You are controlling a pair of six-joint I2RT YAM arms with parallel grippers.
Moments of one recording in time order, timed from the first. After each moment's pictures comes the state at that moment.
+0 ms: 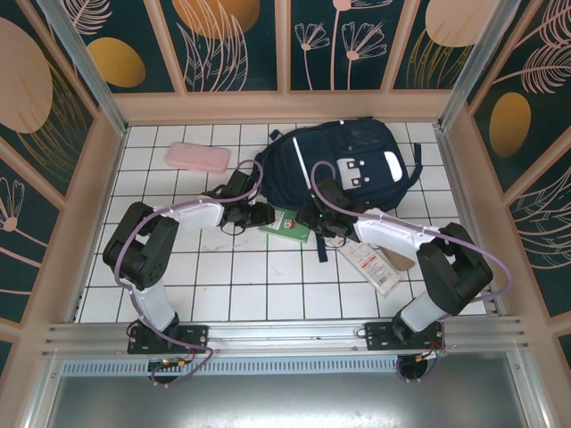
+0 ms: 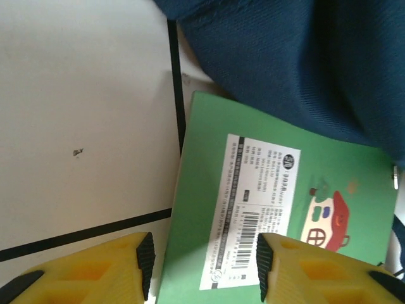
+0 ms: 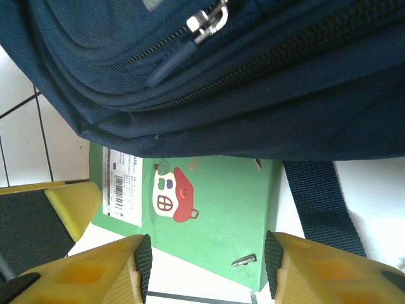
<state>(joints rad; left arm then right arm) -0.52 1.81 1.02 -0.24 0.26 -0.60 0.69 1.56 0.89 -0.24 -0.02 0.99</state>
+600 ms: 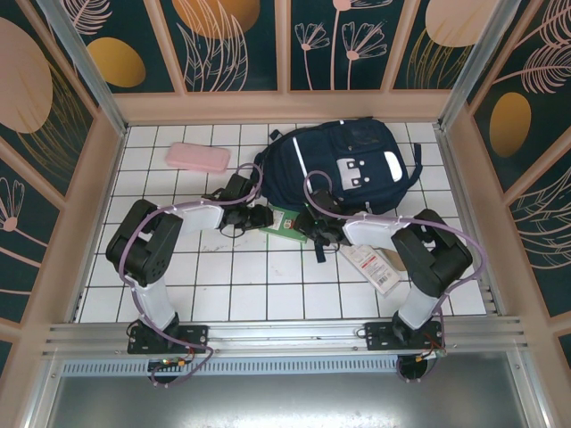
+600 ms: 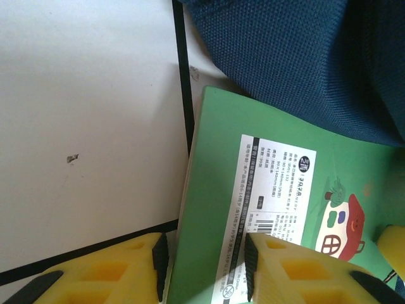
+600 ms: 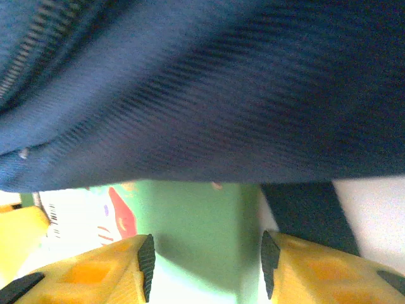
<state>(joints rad) -0.51 1.83 0.97 -0.15 0.30 -0.60 0.71 1.71 0.85 -0.09 -0.03 1.07</state>
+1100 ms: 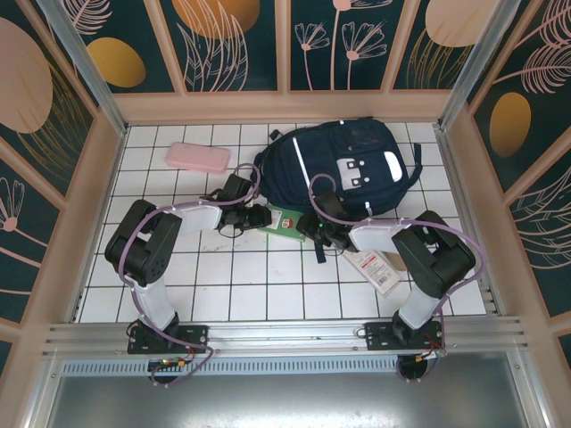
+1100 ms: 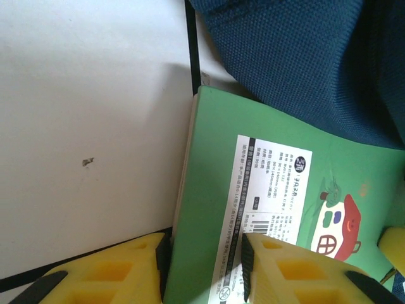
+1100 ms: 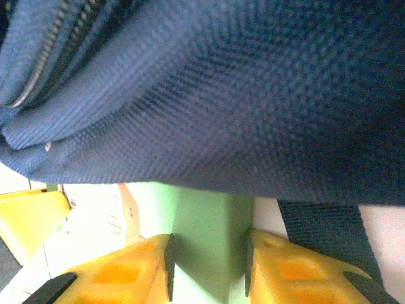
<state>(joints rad) -0.50 1.83 0.96 -0.13 0.31 -0.61 0.67 1.68 0.73 0.12 -0.13 1.04</state>
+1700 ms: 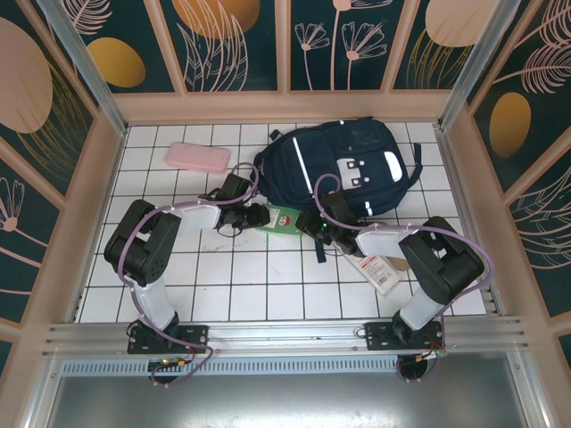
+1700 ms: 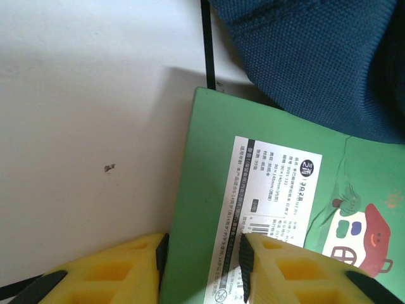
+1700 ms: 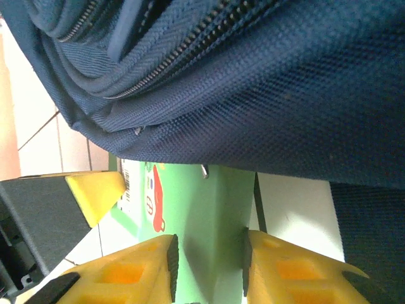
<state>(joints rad) -0.49 1.83 0.96 -0.13 0.30 -0.60 0.65 1.63 0.65 0.30 -0.21 1.05</state>
